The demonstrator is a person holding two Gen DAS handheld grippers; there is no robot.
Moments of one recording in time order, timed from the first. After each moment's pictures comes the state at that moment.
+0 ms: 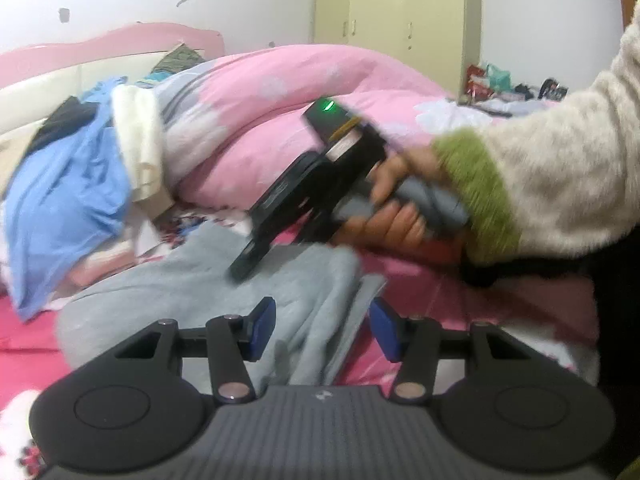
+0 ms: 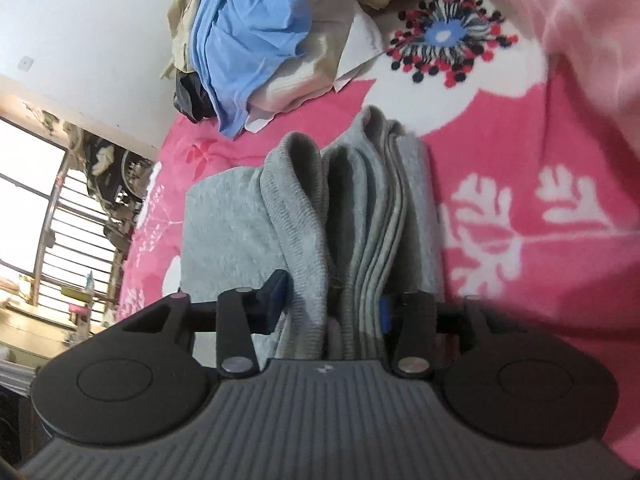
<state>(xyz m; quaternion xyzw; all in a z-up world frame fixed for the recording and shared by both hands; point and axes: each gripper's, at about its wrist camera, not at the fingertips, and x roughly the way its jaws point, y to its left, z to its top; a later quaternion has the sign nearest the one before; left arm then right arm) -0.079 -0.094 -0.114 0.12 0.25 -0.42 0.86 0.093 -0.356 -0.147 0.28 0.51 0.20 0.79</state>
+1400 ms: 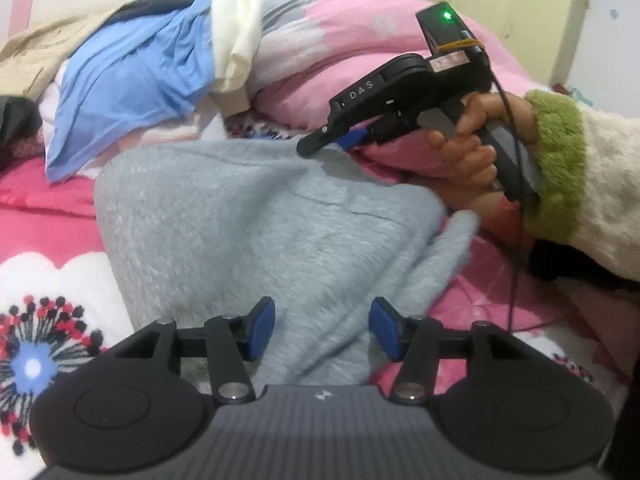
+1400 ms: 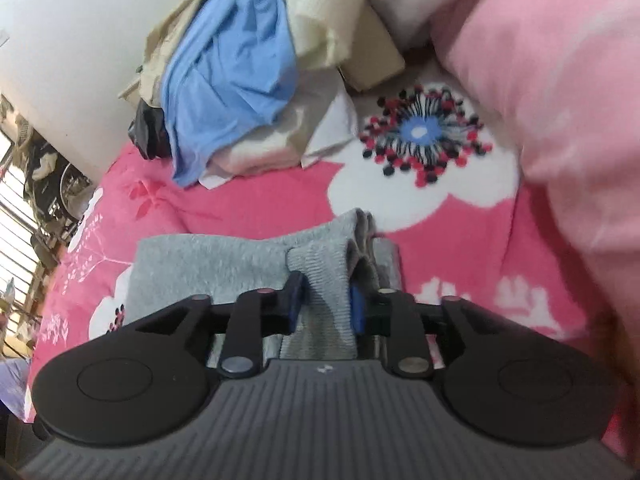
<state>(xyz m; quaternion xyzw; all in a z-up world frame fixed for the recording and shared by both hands) -0.047 -0.071 -0.164 0.03 0.35 -0.34 0.87 0.108 -0.337 -0.125 0.15 0.44 0.13 0.88</state>
